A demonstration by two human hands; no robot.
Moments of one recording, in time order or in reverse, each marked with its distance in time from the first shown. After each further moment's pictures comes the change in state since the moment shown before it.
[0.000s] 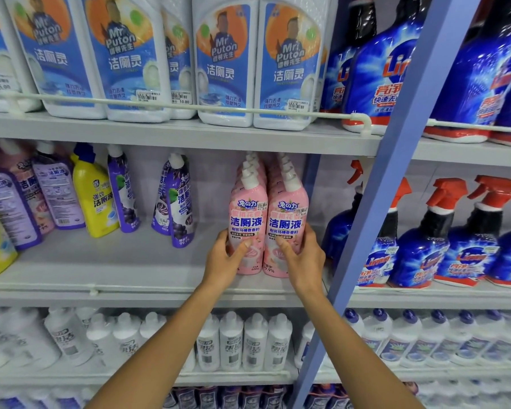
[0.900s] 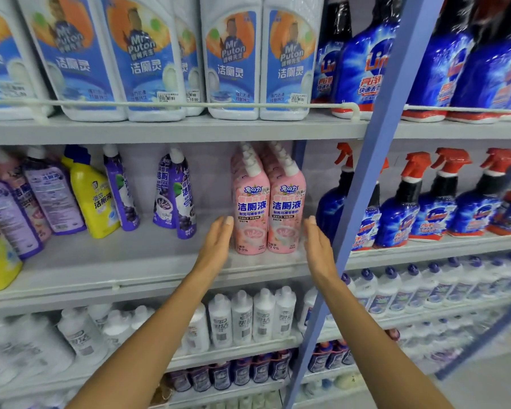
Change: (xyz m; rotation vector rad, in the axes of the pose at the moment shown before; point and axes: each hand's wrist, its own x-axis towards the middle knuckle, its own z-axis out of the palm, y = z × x) left_hand -0.034 0.043 -0.057 0.008 -0.179 -0.111; right_hand -0.064 -0.044 -0.021 0.098 -0.021 0.229
